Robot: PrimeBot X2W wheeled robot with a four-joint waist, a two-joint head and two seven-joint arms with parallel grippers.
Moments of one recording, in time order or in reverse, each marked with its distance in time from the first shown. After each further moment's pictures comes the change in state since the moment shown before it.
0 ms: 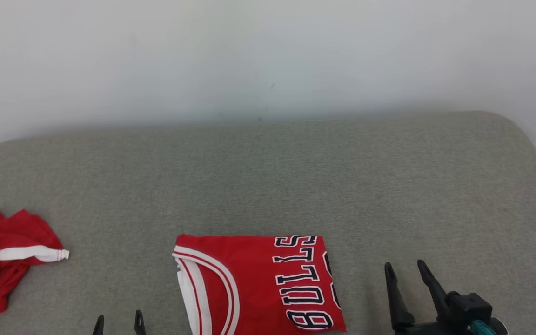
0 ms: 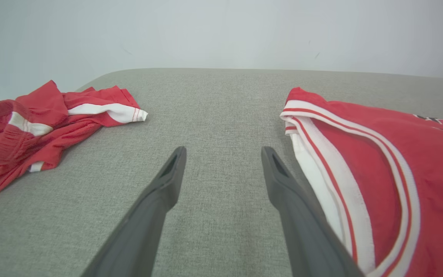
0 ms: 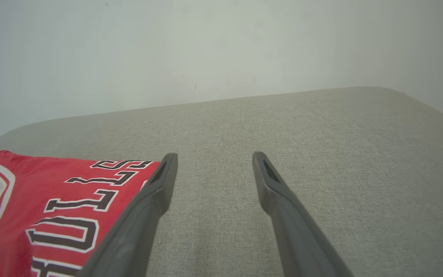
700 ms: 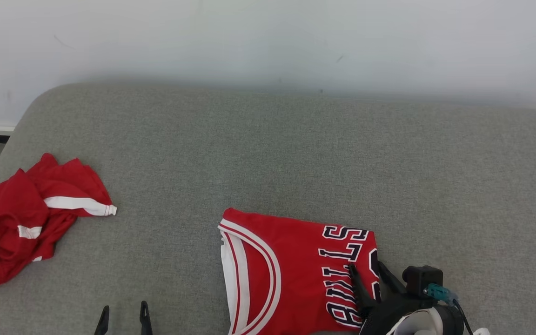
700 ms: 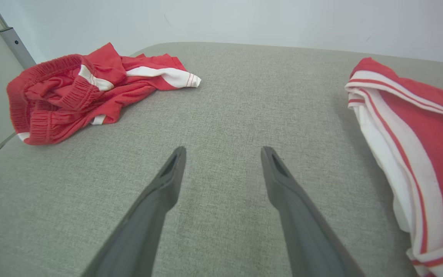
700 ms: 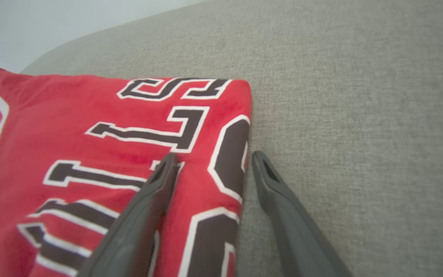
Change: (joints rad) left arm -0.029 0.000 -0.027 0.004 -0.008 0.007 0.000; right arm -0.289 0.000 0.177 0.492 0.211 0.000 0.030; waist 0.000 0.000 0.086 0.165
